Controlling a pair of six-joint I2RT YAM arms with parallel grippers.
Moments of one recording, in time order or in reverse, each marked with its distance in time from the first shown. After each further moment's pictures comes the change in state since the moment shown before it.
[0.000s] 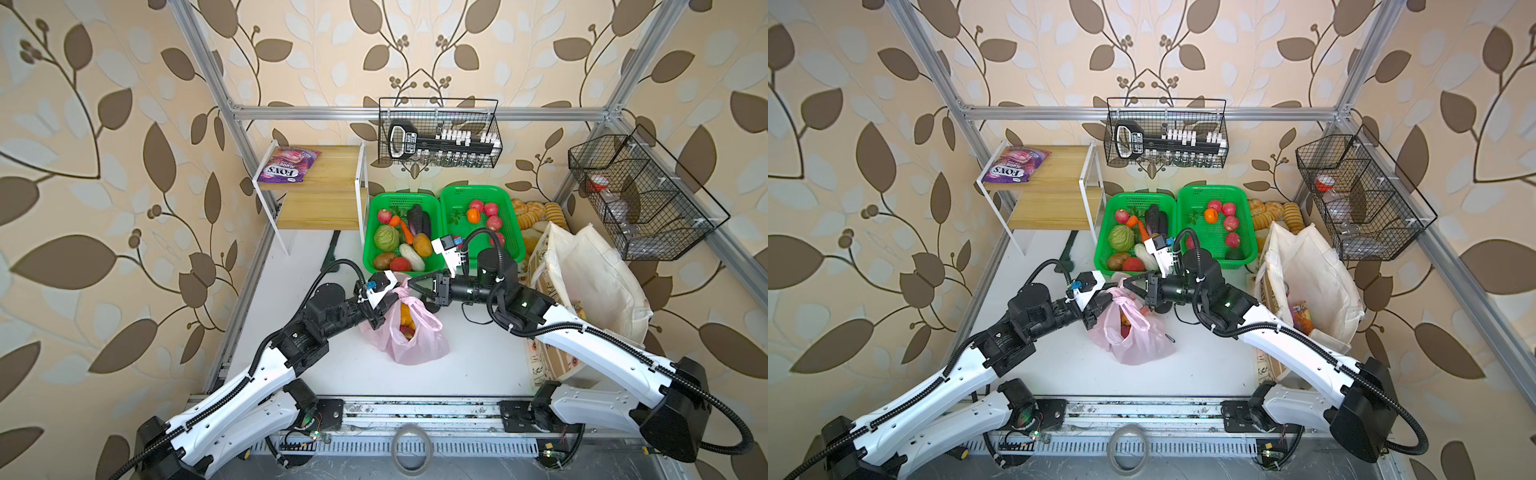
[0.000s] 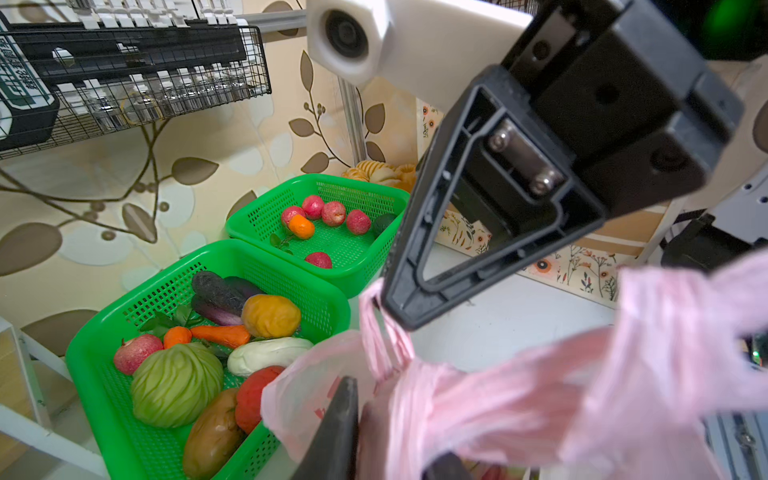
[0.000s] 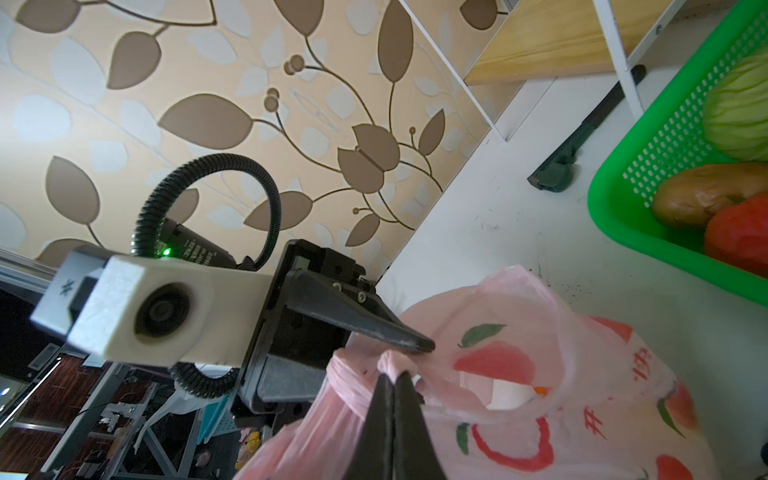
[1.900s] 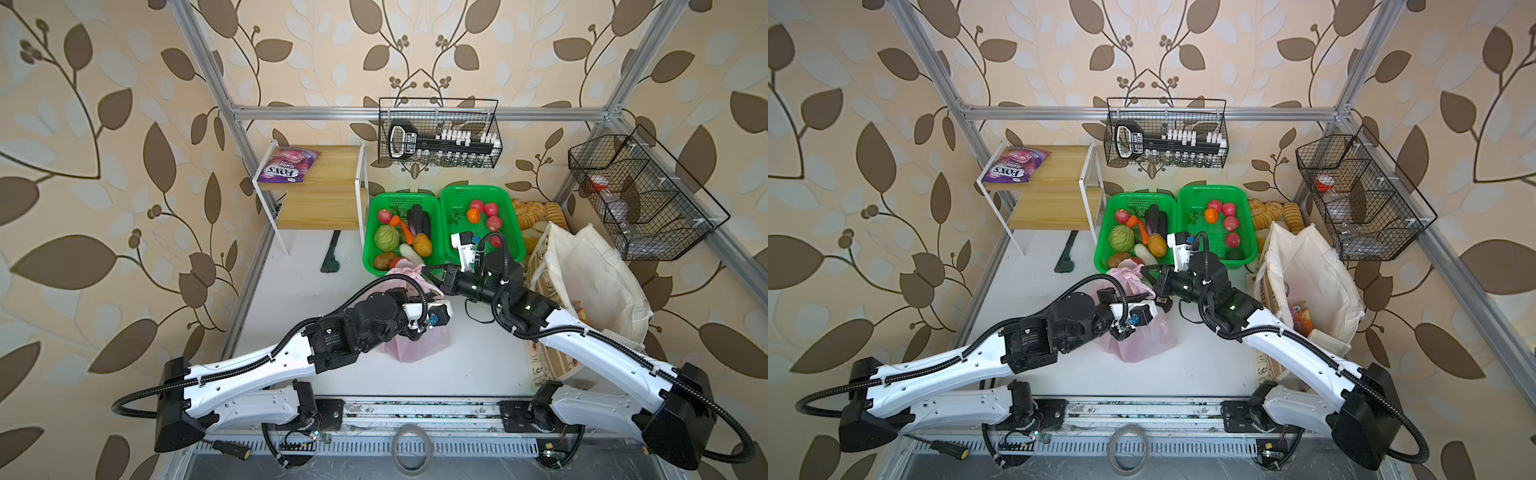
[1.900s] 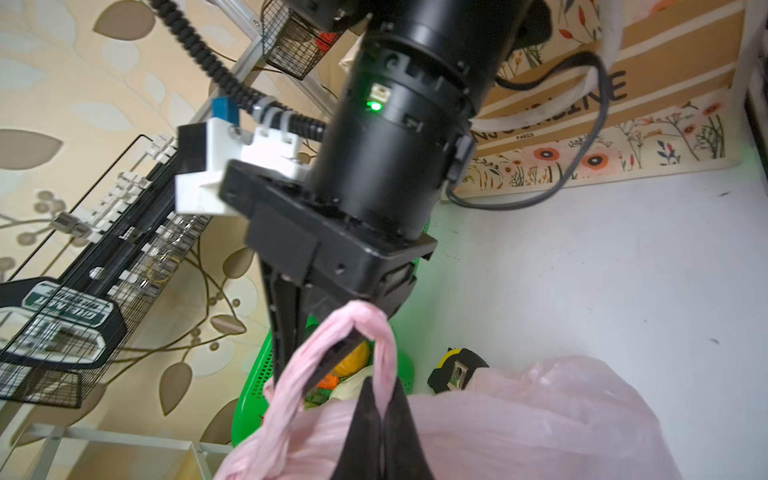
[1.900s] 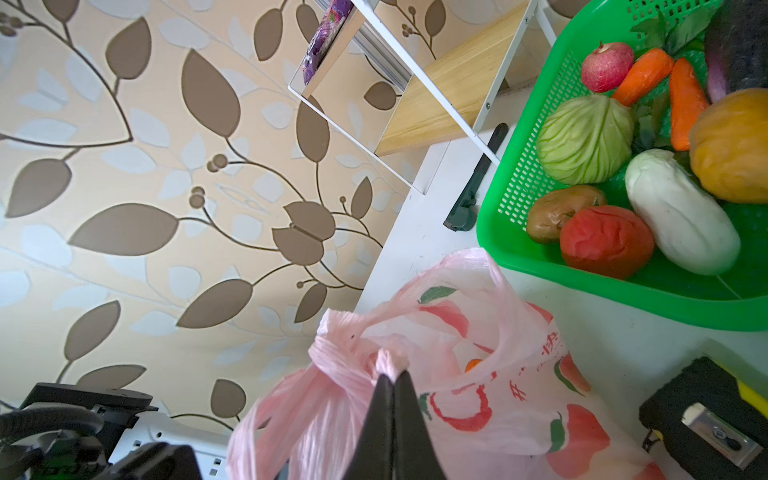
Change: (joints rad) left arm -0.426 0.221 0.253 -0.132 -0.525 0.477; right arm -0.054 -0.036 -0.079 0.039 0.238 0.111
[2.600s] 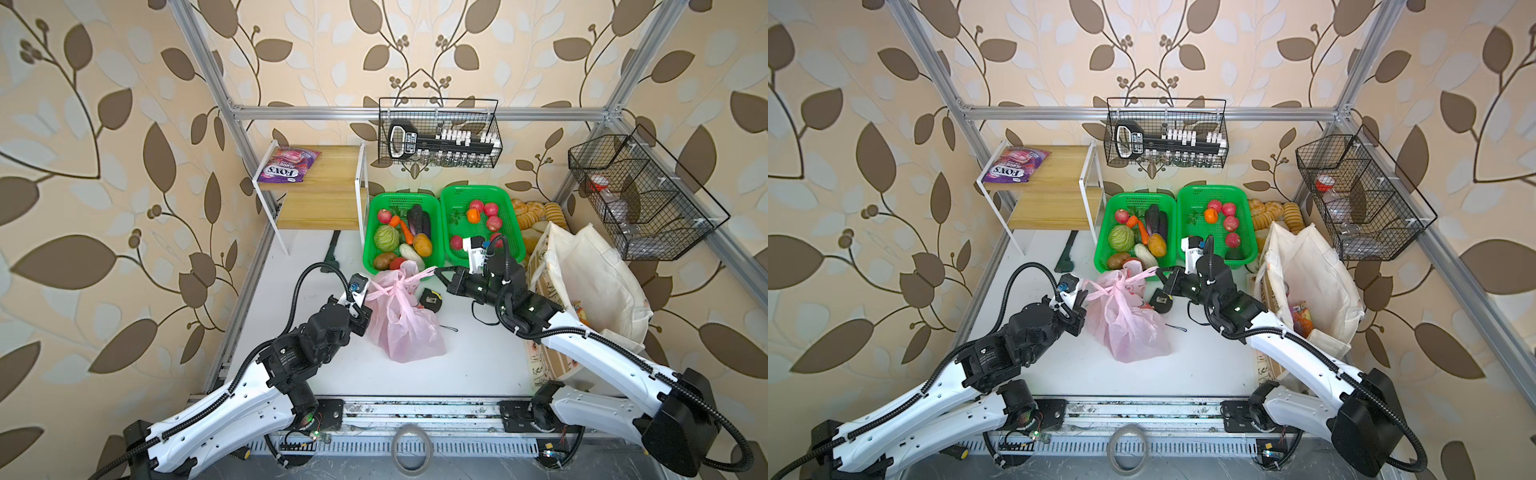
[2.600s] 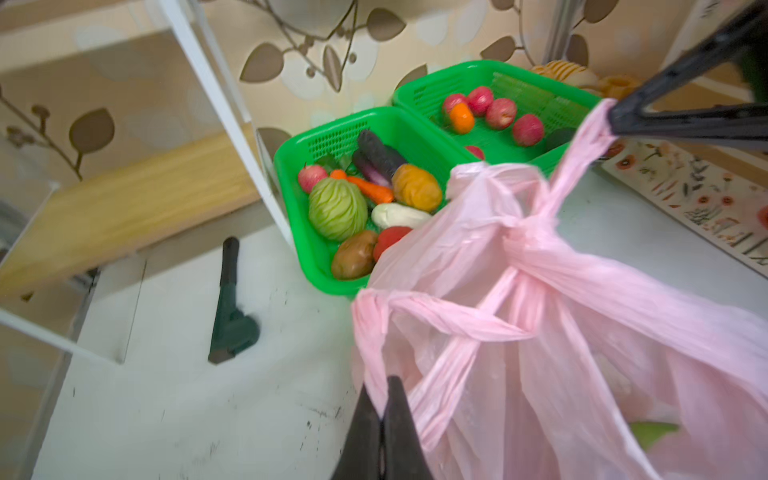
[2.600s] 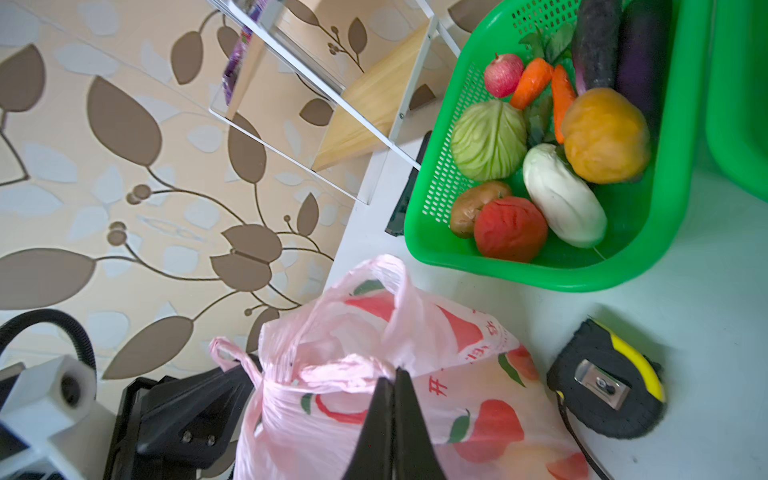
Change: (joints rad) left arm 0.278 -0.362 -0.272 -0.240 -0.192 -0.761; right arm -0.067 -0.024 -0.073 -0.058 0.079 0.006
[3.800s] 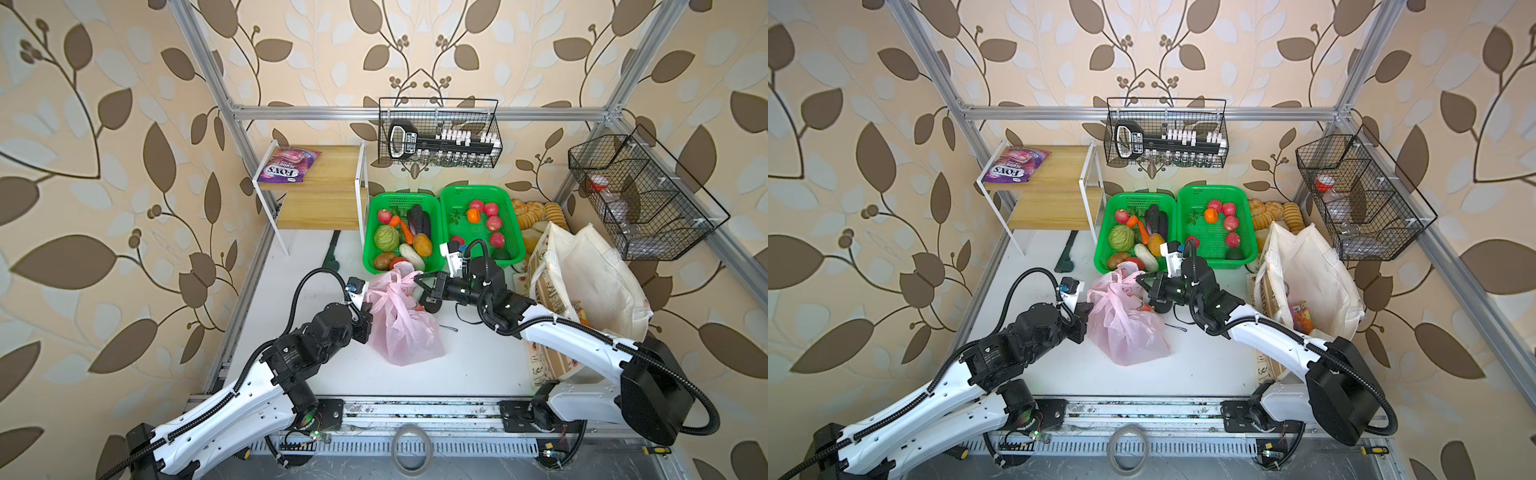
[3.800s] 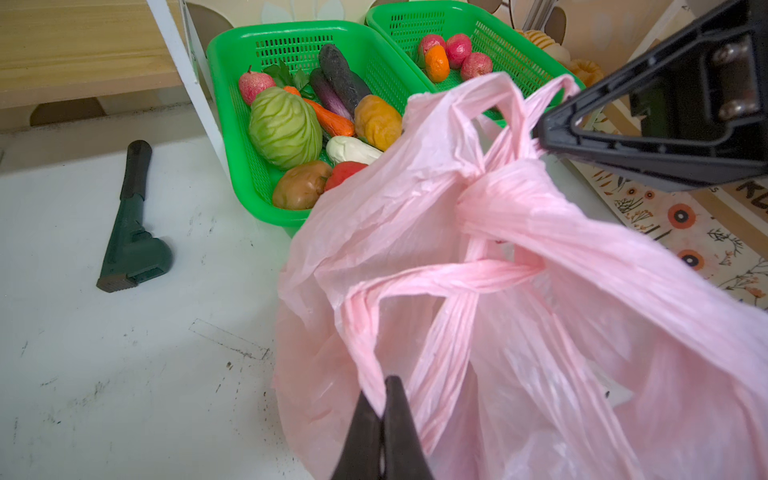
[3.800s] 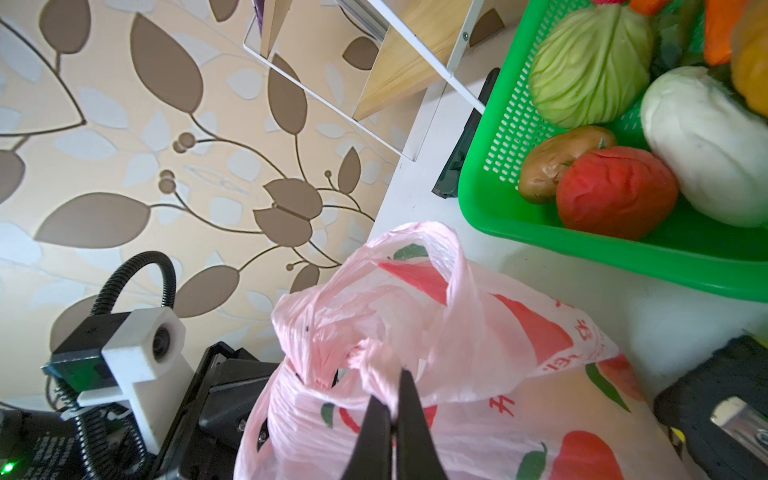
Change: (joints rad) left arm 0.026 0.009 -0.025 -0.061 0.179 -0.195; right arm 0.047 0.166 -0.022 0.243 -0.164 0.039
